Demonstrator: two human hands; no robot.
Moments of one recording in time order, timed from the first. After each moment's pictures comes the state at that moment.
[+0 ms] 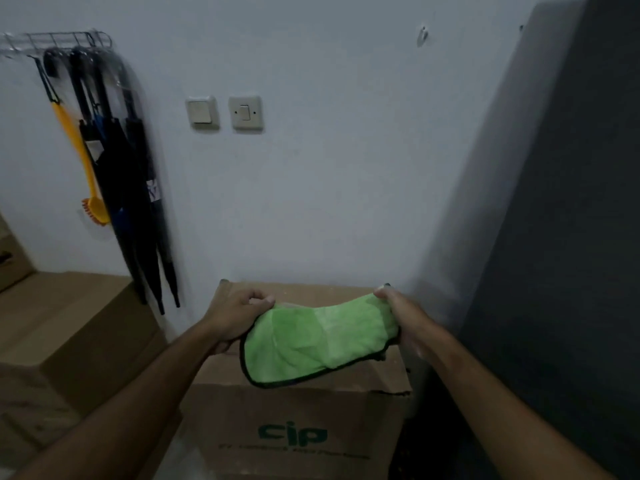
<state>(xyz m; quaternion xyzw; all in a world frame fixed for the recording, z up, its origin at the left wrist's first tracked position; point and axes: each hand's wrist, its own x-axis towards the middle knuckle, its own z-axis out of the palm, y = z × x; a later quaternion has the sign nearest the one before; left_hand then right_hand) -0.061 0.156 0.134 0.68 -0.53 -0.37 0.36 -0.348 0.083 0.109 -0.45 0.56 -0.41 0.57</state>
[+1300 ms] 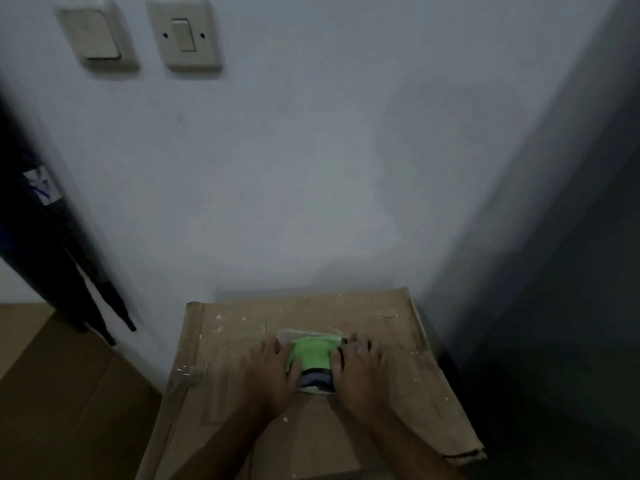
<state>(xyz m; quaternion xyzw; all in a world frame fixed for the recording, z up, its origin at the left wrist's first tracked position) -0.031 0.013 -0.044 0.65 -0.75 -0.02 0.15 -0.203 0.000 -0.049 -0.70 0.71 -0.12 0.01</state>
